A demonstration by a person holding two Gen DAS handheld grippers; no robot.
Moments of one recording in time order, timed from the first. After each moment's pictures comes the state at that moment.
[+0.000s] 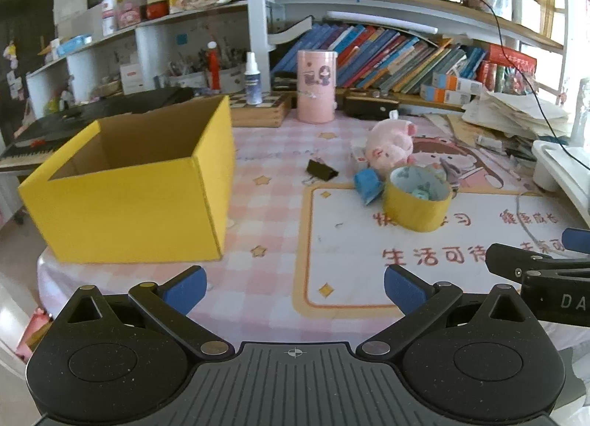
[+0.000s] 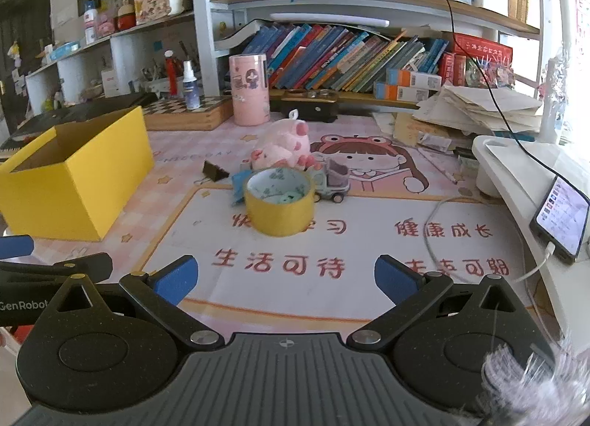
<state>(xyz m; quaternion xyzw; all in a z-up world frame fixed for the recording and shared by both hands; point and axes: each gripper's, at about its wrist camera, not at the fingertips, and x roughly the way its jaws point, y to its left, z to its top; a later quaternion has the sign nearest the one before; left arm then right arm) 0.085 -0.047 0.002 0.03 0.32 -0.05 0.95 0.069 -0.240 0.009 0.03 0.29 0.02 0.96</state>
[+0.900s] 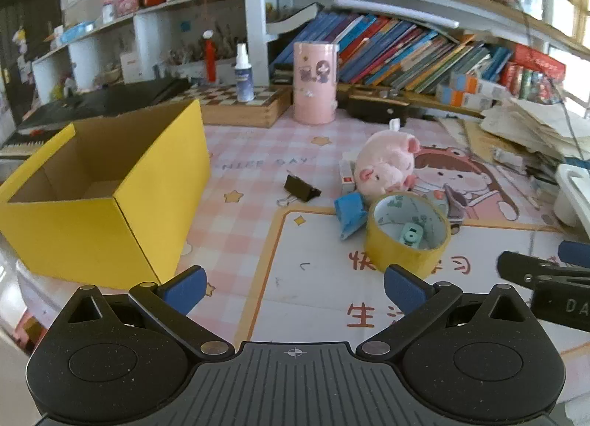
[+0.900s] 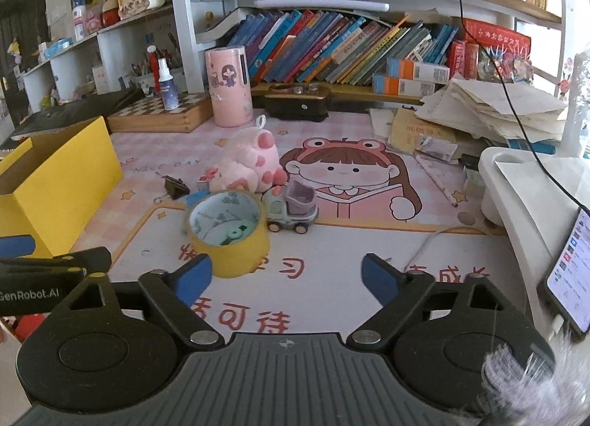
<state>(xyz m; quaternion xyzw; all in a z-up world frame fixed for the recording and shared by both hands) 0.149 -0.106 0.004 0.01 0.34 0.00 0.94 0.146 -0.307 0.010 0.03 0.32 0.06 0.95</state>
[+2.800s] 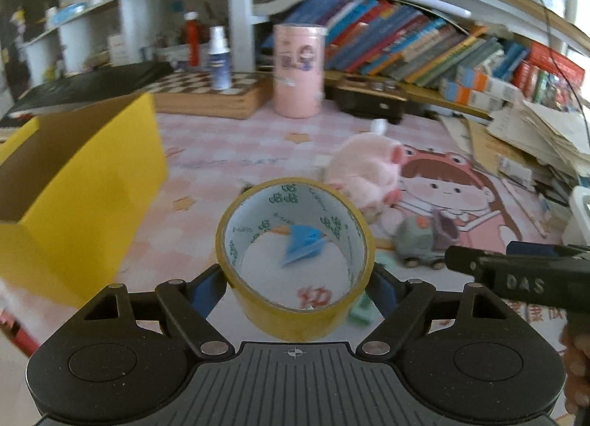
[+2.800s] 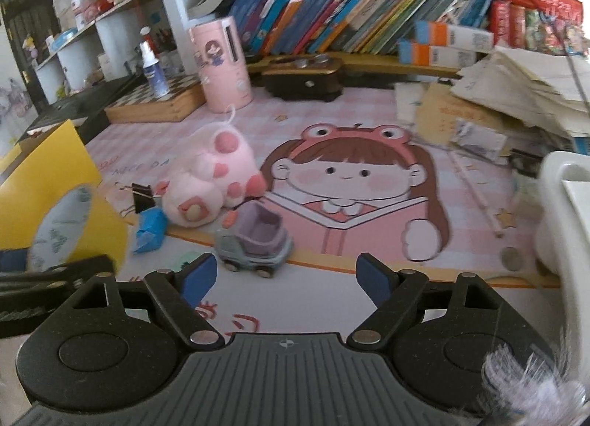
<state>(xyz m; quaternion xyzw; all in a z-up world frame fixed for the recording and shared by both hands) 0.206 -0.148 -0.006 -0.01 0.37 0.02 0.93 0.258 -0.353 -0.021 0.05 0.36 0.13 0.92</state>
